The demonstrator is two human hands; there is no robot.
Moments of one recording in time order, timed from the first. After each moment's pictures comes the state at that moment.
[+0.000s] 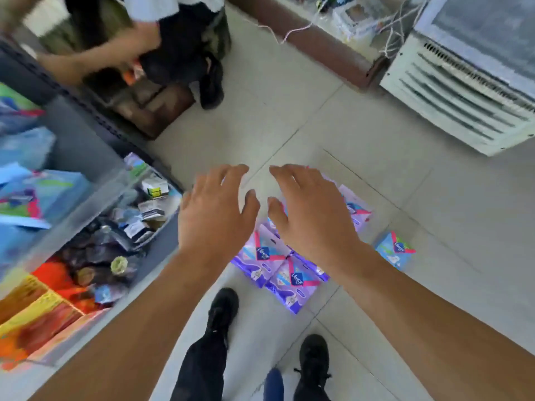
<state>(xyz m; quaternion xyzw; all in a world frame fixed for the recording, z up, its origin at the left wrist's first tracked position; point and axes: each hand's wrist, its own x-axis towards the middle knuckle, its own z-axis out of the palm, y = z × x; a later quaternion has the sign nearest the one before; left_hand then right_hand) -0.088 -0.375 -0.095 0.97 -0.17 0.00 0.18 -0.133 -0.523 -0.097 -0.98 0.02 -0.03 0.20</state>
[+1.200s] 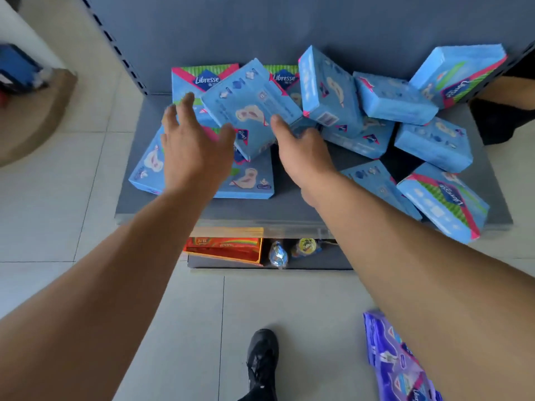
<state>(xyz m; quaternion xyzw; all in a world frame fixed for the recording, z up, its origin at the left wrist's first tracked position) -0.051 0.234 -0.107 0.84 0.40 0.11 0.34 0.022 0.114 -0.120 -0.81 0.04 0.25 0.53</state>
